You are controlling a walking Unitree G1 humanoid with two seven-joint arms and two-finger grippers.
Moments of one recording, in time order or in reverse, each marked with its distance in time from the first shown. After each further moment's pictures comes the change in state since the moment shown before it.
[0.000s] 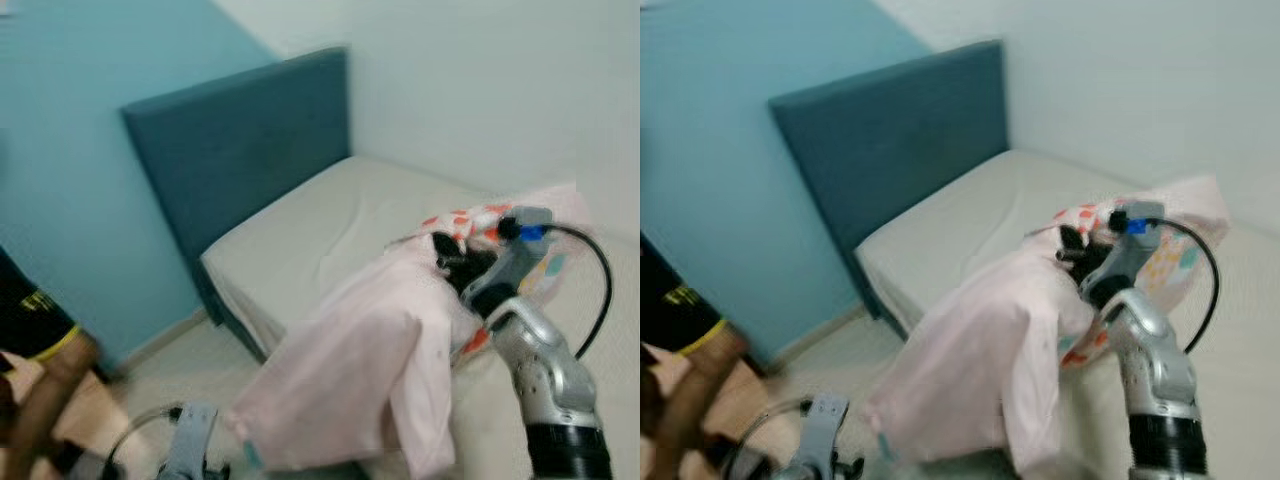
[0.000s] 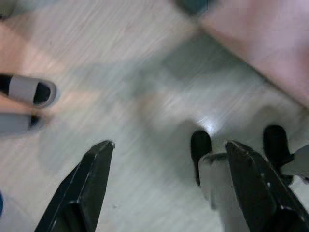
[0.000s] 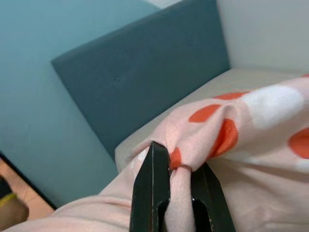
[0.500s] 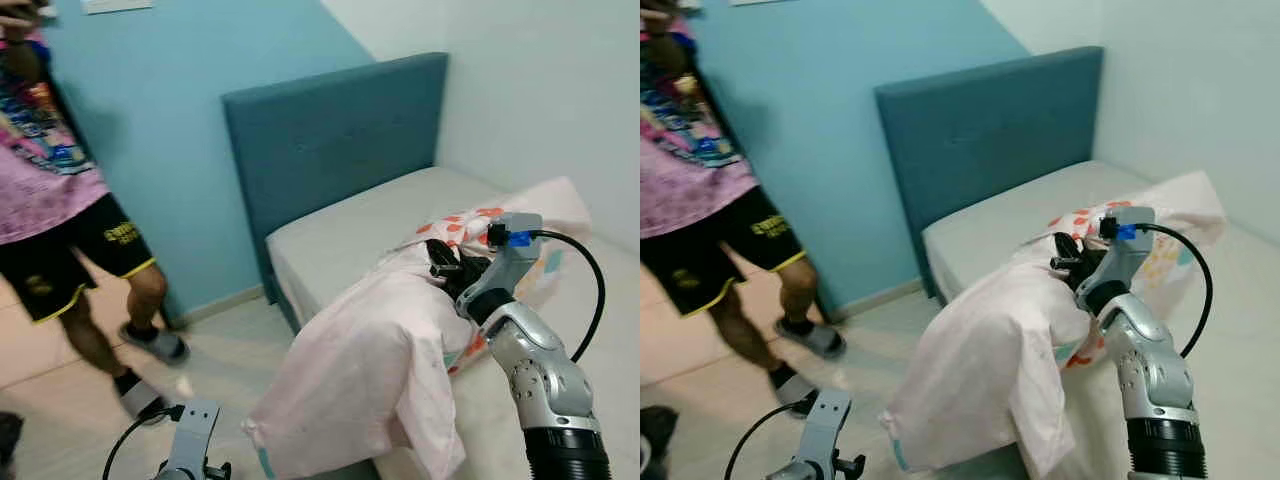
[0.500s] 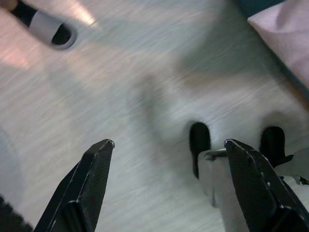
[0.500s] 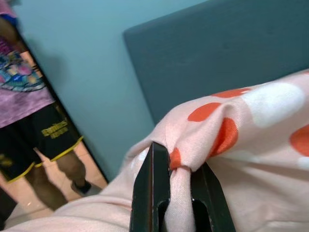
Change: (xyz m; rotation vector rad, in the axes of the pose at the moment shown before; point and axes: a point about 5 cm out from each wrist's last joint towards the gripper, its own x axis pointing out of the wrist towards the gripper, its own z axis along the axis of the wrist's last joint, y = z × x) left arm -0.001 0.001 -0.003 0.003 0.005 0.019; right arm 0.002 0.006 -0.004 -0.023 0.017 0.022
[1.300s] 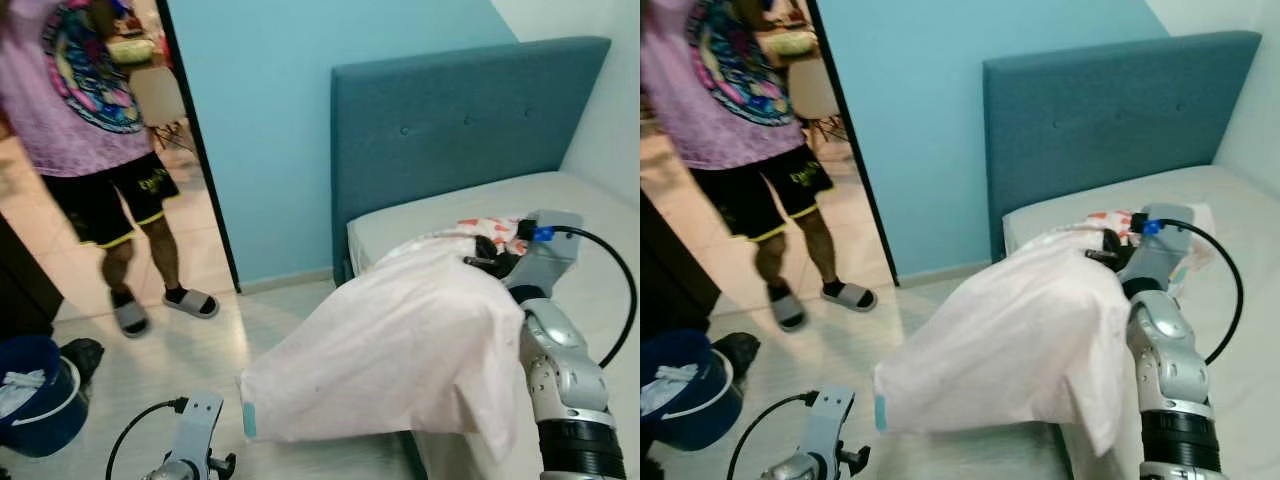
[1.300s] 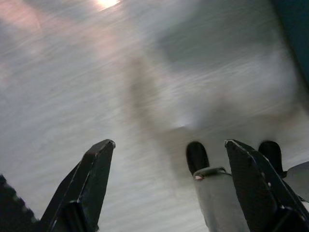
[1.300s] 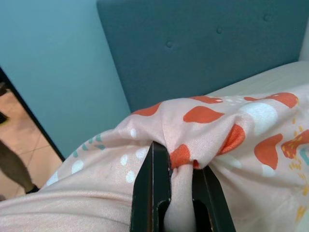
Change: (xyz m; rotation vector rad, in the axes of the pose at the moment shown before) left arm 0.001 -0.001 0.011 0.005 -0.042 -0.032; right arm -0.002 -0.033 0.013 -0.109 -0.044 -0.290
